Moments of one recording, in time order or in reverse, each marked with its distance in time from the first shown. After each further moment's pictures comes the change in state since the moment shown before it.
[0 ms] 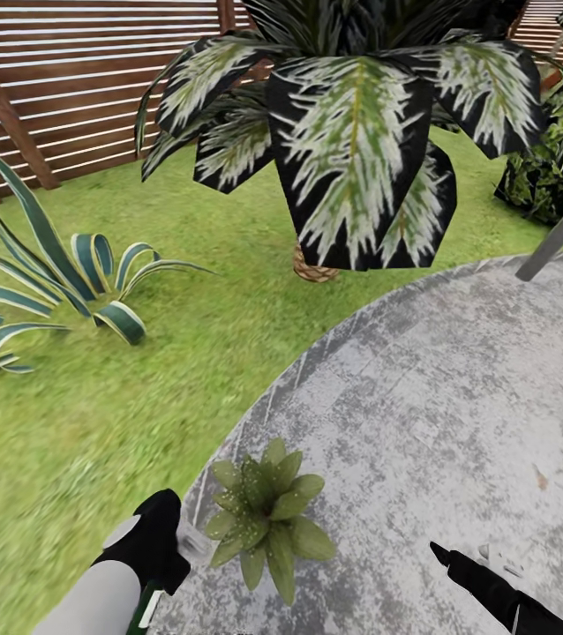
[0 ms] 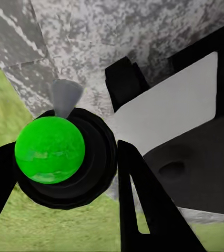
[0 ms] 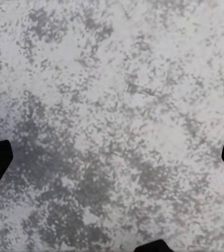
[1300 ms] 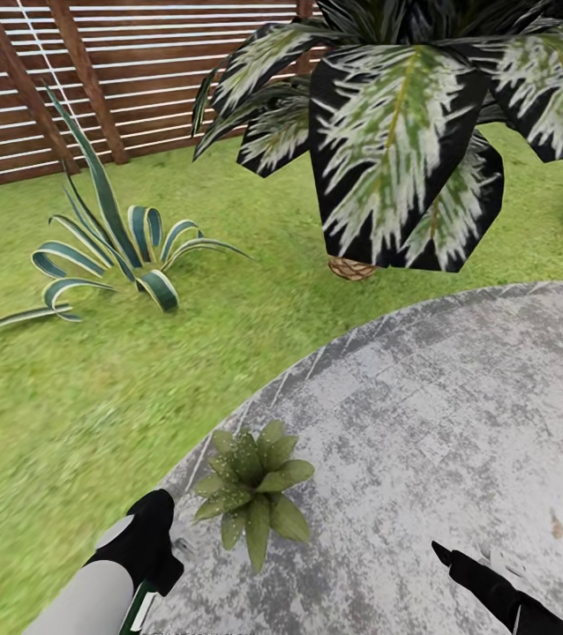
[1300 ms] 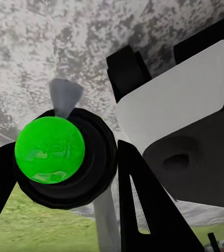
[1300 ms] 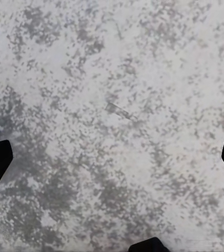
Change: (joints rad) left arm 0.000 0.024 0.003 0.000 -0.003 0.006 -0.020; right arm 0.000 0.000 -0.005 -0.004 0.000 -0.011 -0.003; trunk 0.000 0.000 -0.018
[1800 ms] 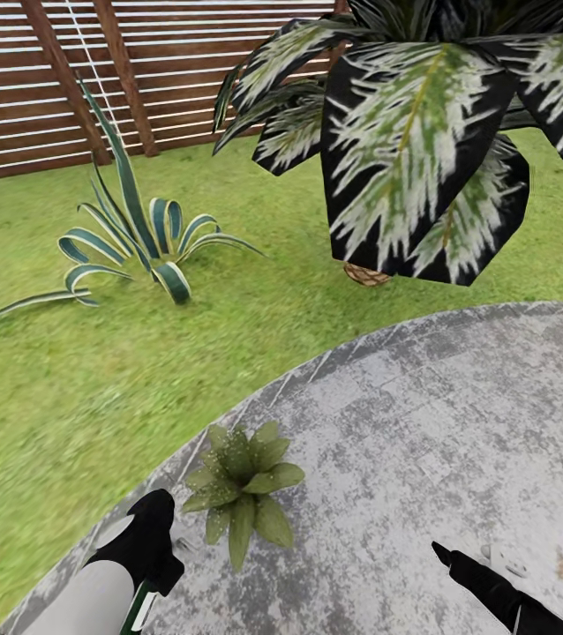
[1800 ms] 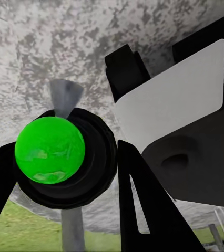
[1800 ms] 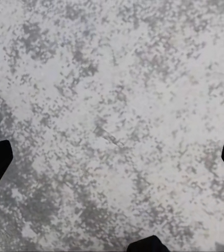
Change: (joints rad) left arm 0.000 -0.001 -0.001 0.000 0.001 -0.001 0.000; right arm 0.000 0.000 -0.001 -0.001 0.000 0.000 -0.001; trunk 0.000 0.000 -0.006
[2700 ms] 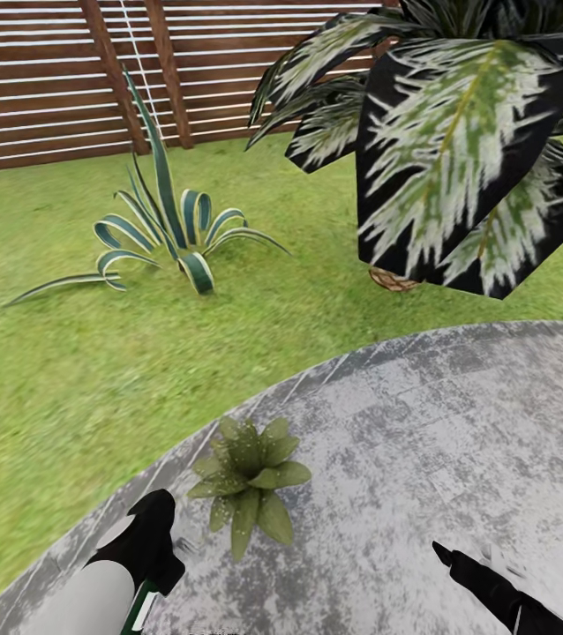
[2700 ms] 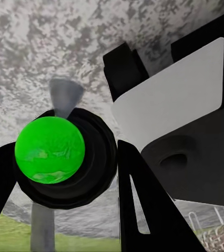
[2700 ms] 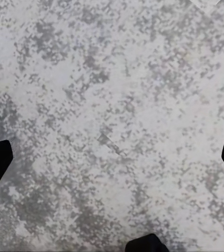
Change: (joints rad) left arm 0.000 -0.002 0.000 0.000 0.000 0.000 0.000; right arm 0.000 0.000 -0.001 -0.001 0.000 0.000 -0.001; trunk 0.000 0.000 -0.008
